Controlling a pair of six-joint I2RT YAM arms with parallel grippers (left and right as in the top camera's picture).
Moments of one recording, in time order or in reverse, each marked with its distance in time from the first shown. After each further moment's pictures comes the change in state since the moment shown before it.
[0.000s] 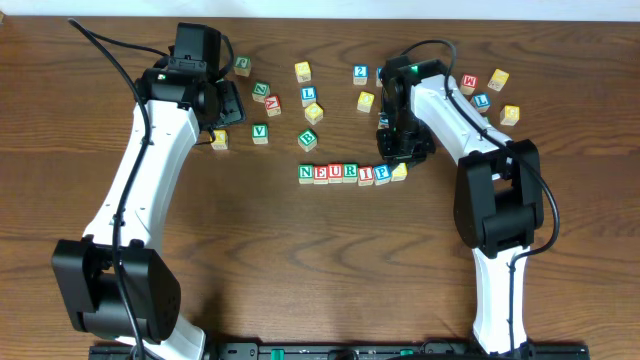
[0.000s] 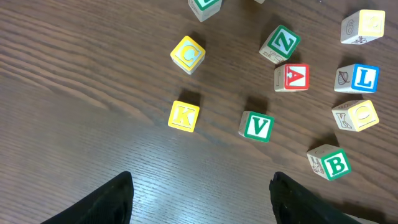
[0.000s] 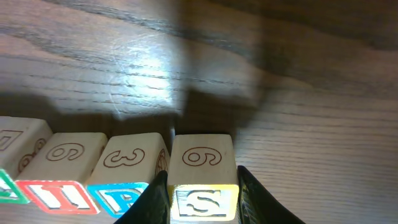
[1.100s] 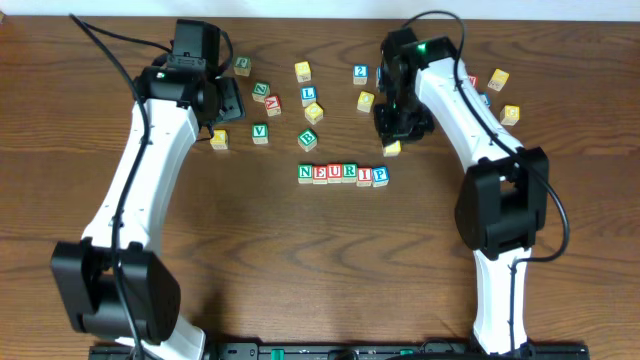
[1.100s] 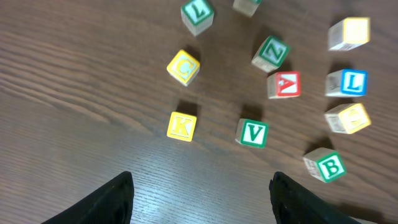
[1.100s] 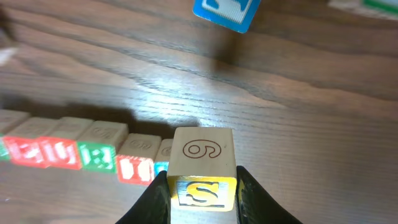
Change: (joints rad) left arm 0.000 -0.018 0.018 0.016 0.000 0.048; right arm 0.002 -0.027 0.197 -0.065 -0.028 0.010
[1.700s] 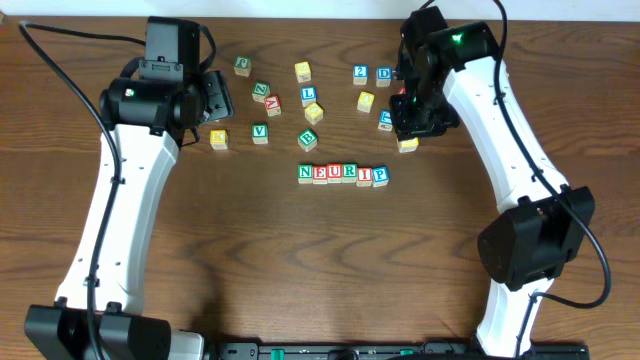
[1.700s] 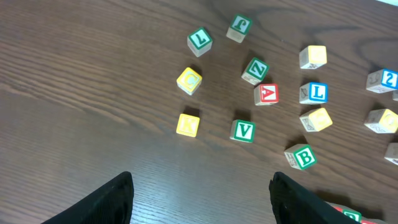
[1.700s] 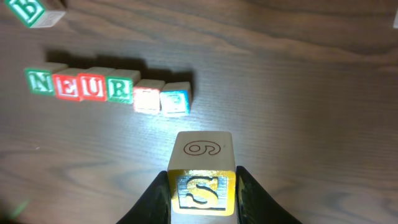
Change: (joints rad) left arm 0.008 -0.143 0.026 -0.074 -0.008 0.004; right arm -0.003 -0.204 -0.008 -0.131 0.031 0.000
